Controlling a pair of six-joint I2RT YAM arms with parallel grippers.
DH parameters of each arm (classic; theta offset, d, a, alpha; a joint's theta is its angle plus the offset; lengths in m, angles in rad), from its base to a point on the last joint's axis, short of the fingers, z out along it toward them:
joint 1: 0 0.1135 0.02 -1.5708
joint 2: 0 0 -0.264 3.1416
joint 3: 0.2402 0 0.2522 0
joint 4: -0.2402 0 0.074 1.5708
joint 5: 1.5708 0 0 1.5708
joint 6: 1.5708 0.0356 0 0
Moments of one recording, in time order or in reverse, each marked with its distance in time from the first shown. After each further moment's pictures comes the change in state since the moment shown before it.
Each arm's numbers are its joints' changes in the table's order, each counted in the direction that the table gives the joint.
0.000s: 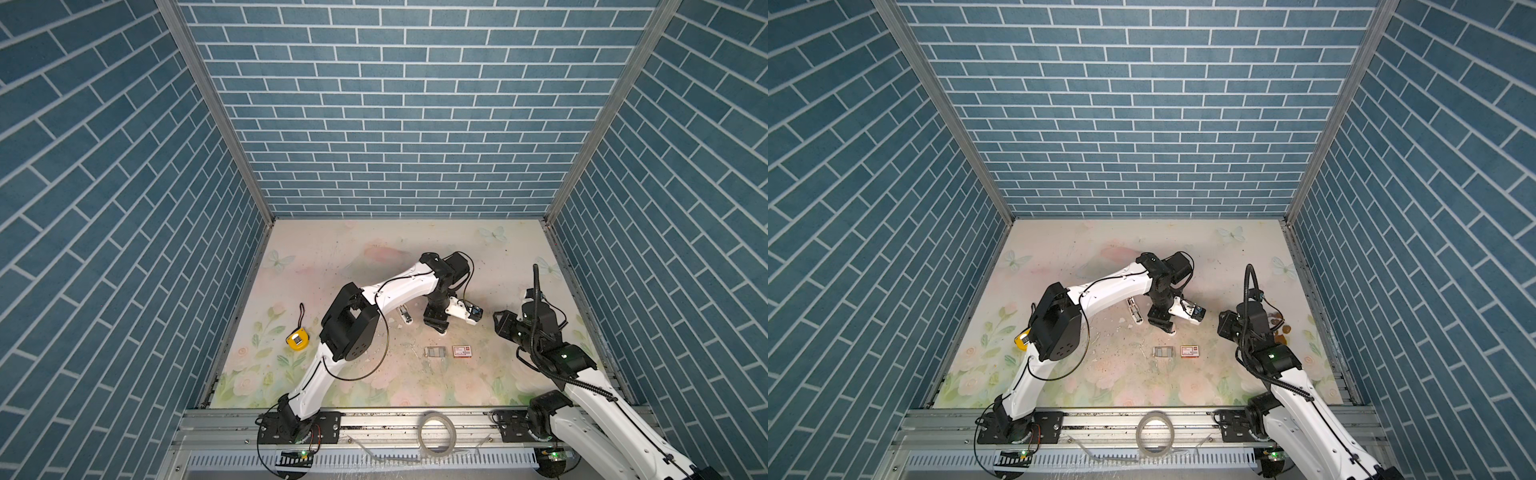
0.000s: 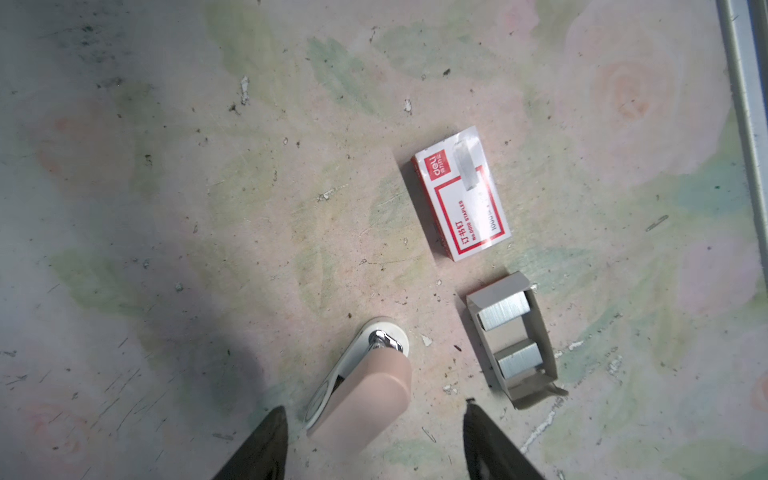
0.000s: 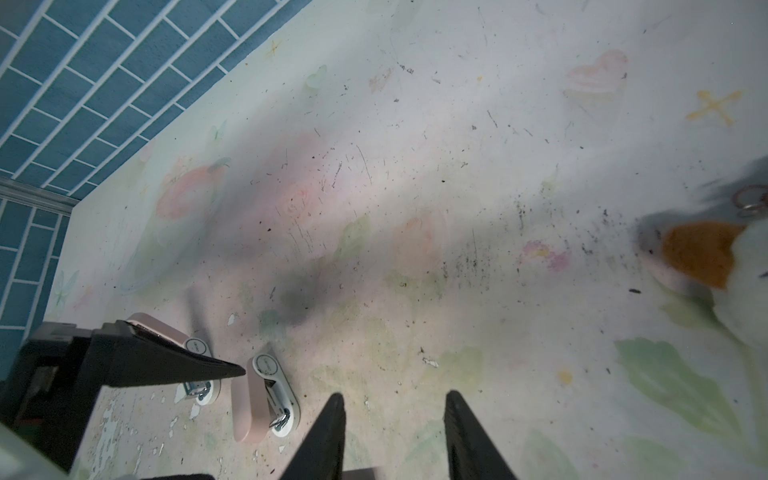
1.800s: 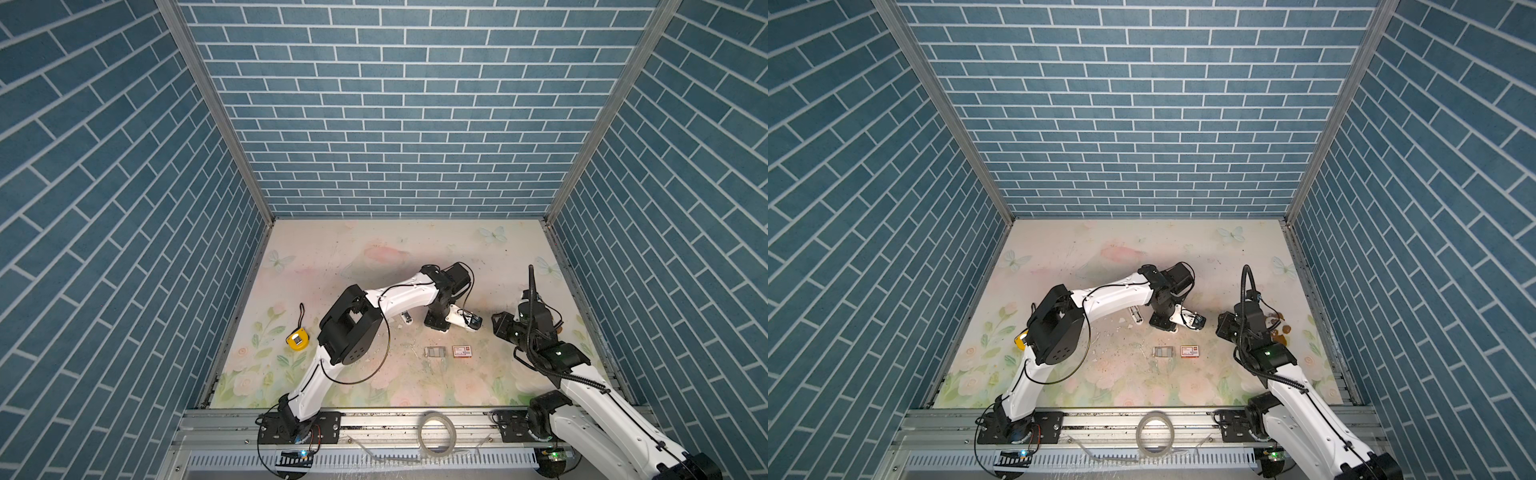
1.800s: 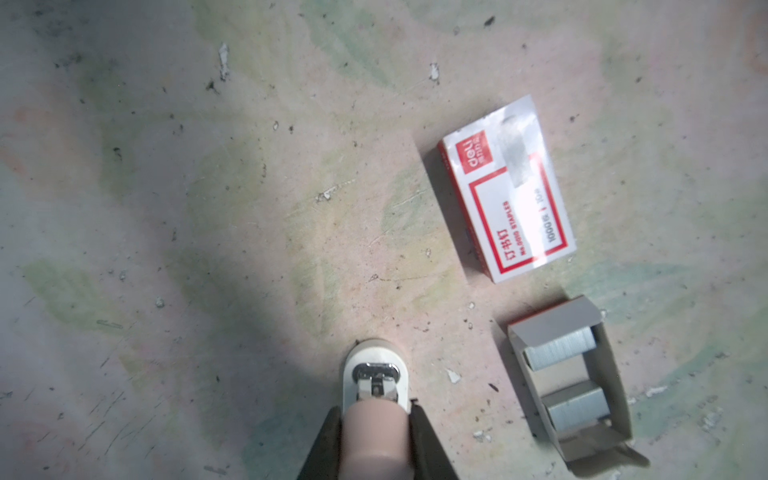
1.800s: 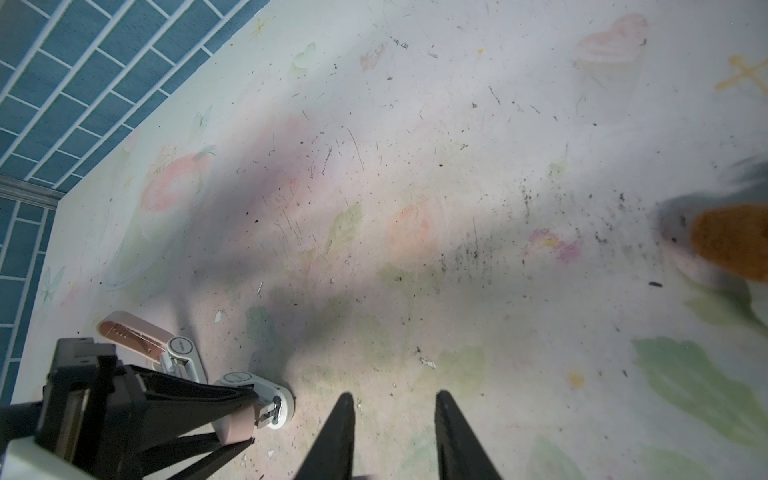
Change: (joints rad) left arm -0.031 -0.036 -0.145 0.183 -0.074 -0.028; right arm -0.006 0.058 -0.031 0.061 -0.020 0.007
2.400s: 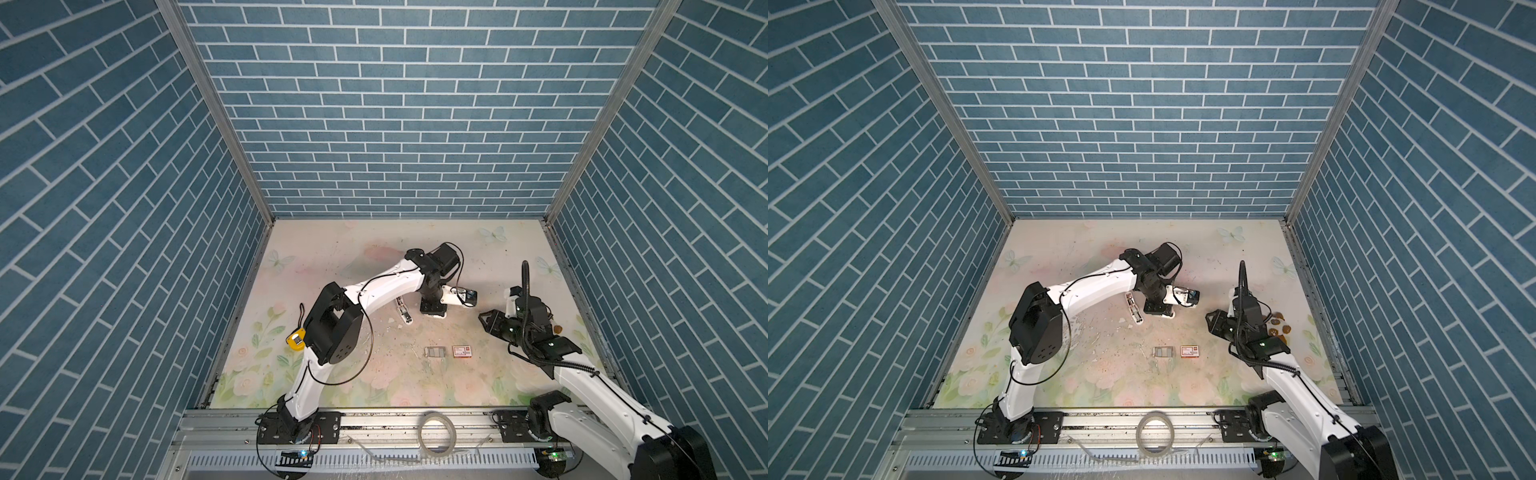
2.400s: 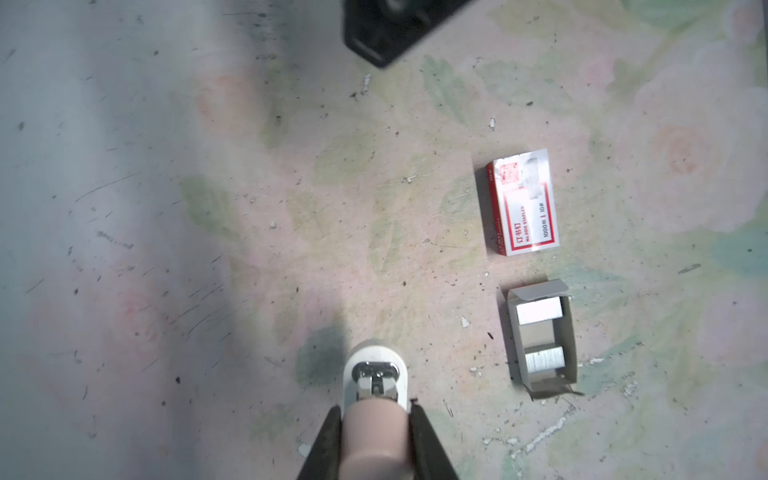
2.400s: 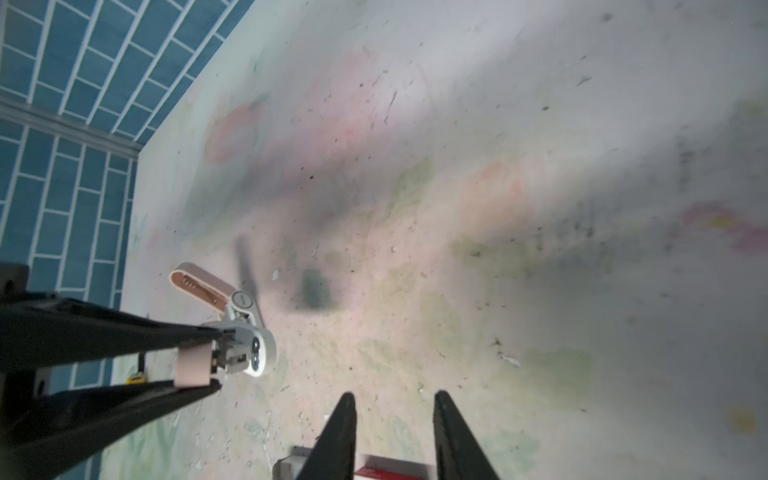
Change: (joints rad) left arm 0.106 -0.119 0.031 -0.049 0.083 -0.190; right arm -0.035 0.176 0.005 0.159 -0.309 0.000
